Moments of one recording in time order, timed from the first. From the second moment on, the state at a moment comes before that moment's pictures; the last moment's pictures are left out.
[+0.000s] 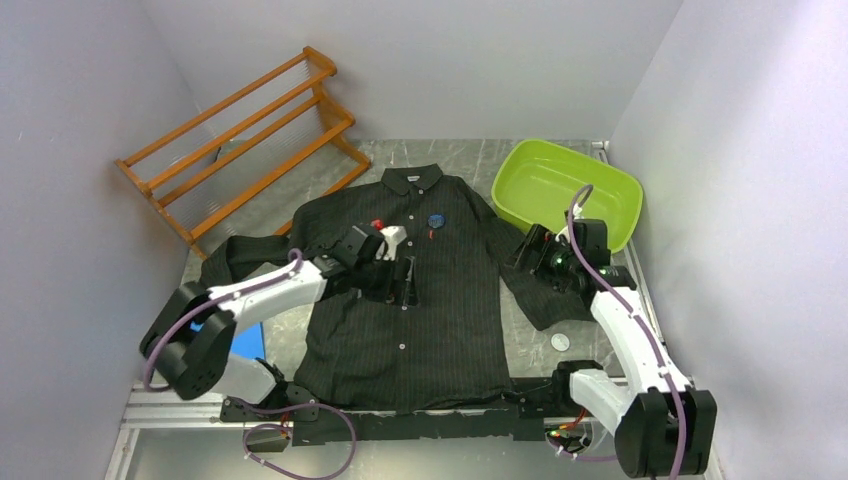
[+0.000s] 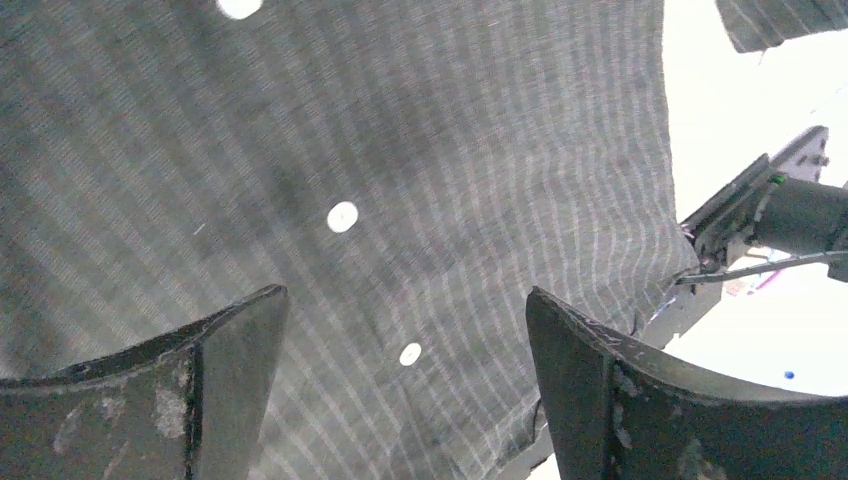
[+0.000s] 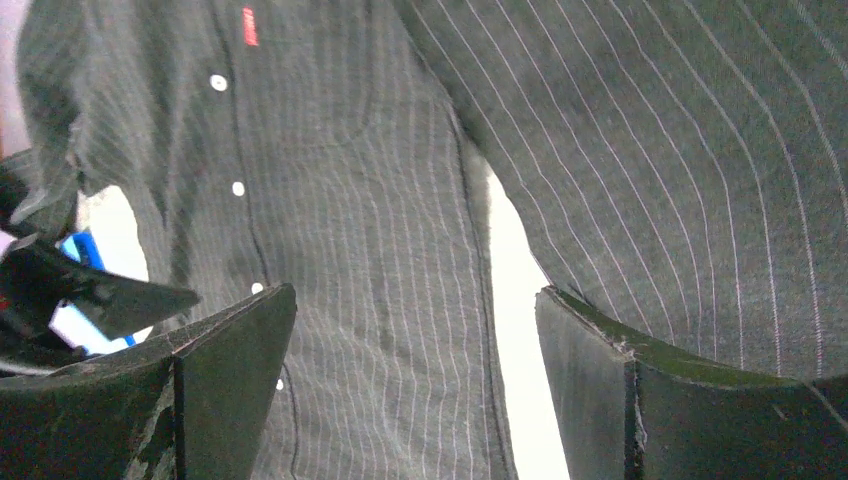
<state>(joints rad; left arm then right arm) -0.70 1.36 0.79 -0.32 0.27 -0.55 0.03 0.99 0.65 -0.50 -0.31 0.54</state>
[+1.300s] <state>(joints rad) -1.07 1.81 0.91 0.49 0.29 -0.14 0.15 0.76 0.91 -0.61 -0.23 0.42</state>
